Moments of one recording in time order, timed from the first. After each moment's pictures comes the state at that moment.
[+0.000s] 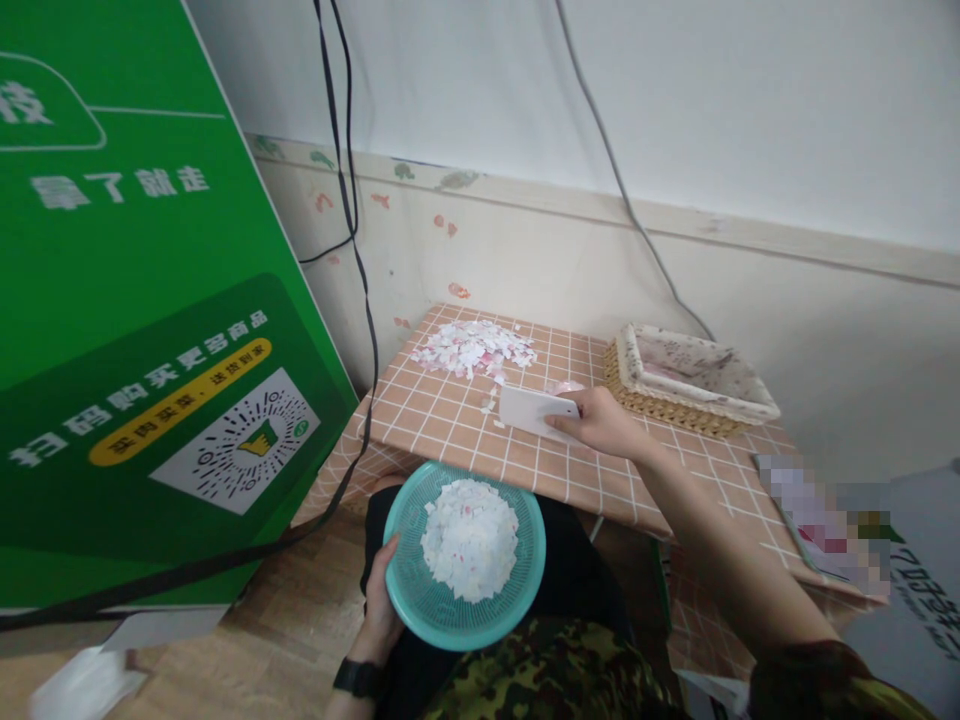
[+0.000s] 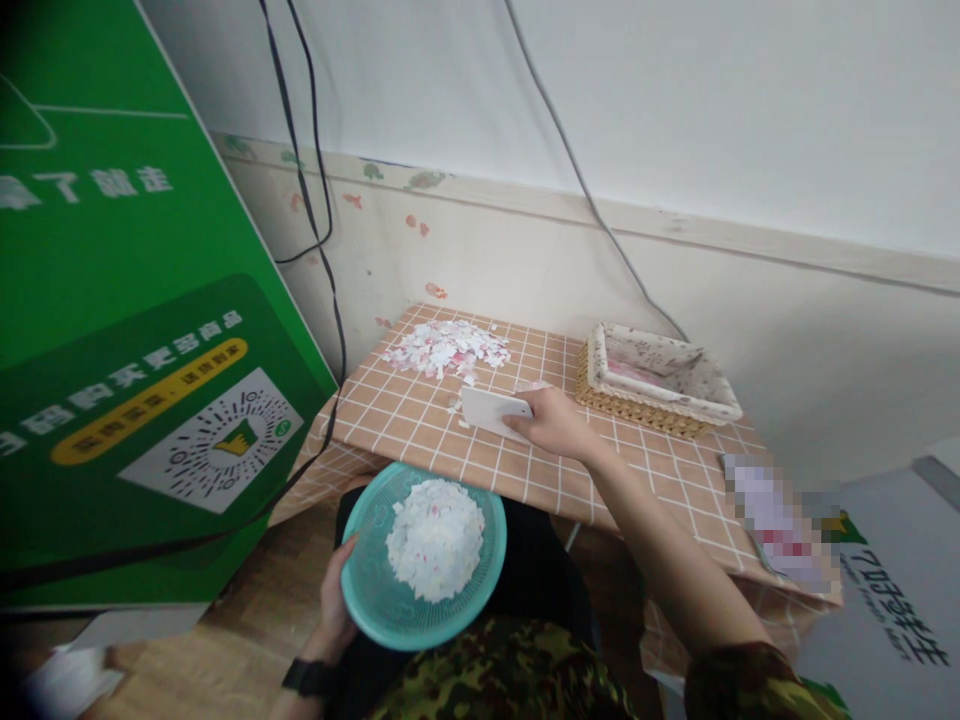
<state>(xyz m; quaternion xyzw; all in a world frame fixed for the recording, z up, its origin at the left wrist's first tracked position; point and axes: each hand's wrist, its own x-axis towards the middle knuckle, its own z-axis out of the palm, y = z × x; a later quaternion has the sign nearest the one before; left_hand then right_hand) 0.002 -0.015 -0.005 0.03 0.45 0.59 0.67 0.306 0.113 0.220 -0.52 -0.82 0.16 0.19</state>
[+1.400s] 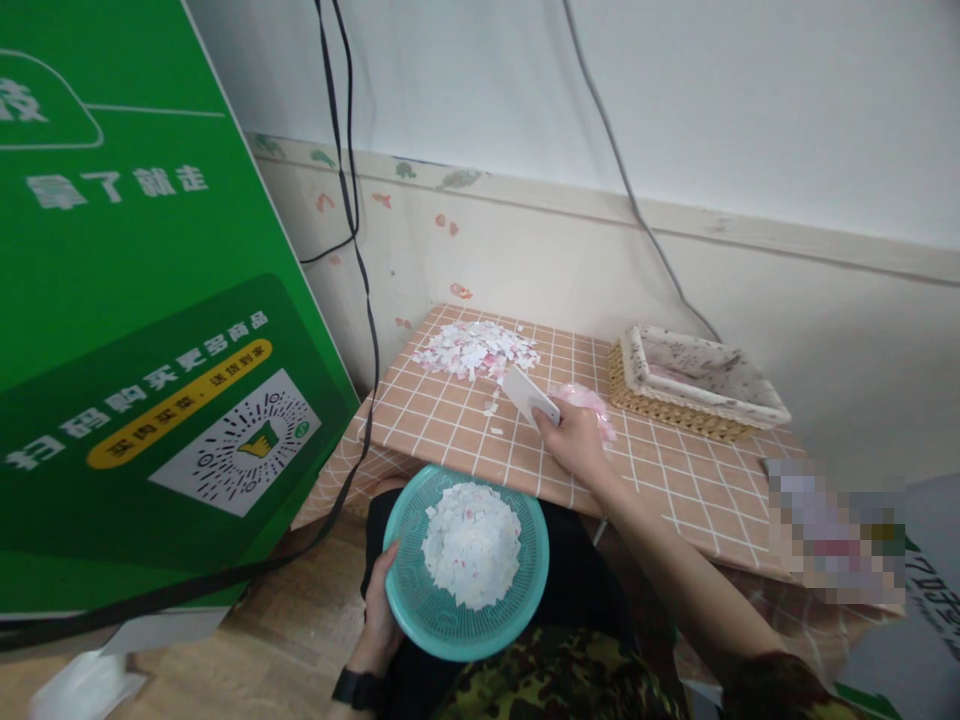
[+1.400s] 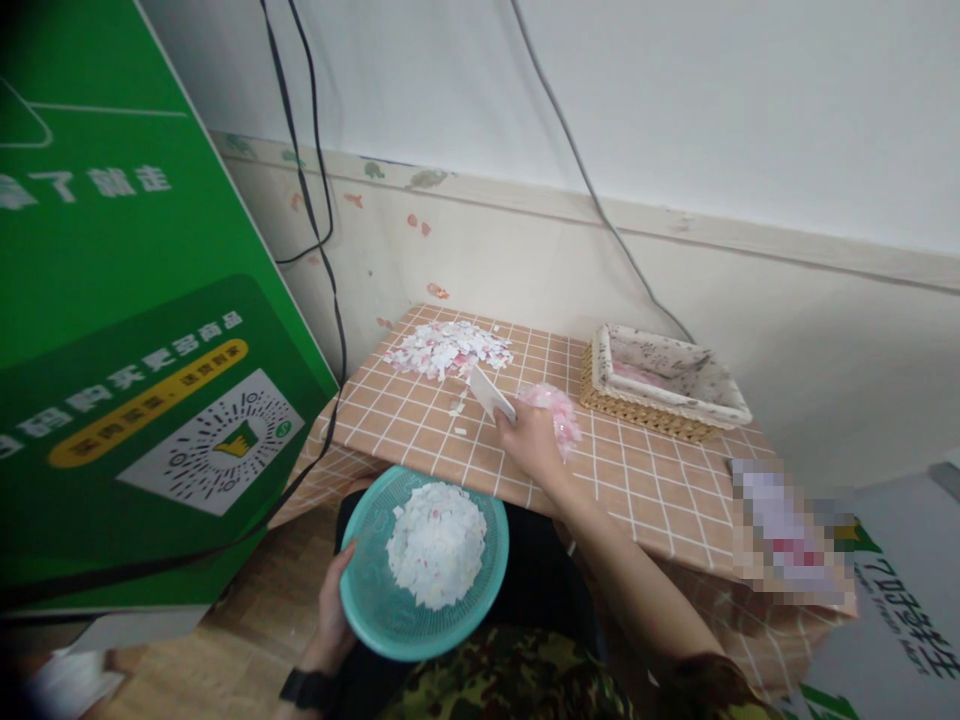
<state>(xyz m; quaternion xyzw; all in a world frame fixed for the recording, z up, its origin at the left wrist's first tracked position) 0.000 -0.015 -0.009 0.01 0.46 0.60 0.66 0.271 0.118 0.159 -0.63 -0.71 0.04 0.31</state>
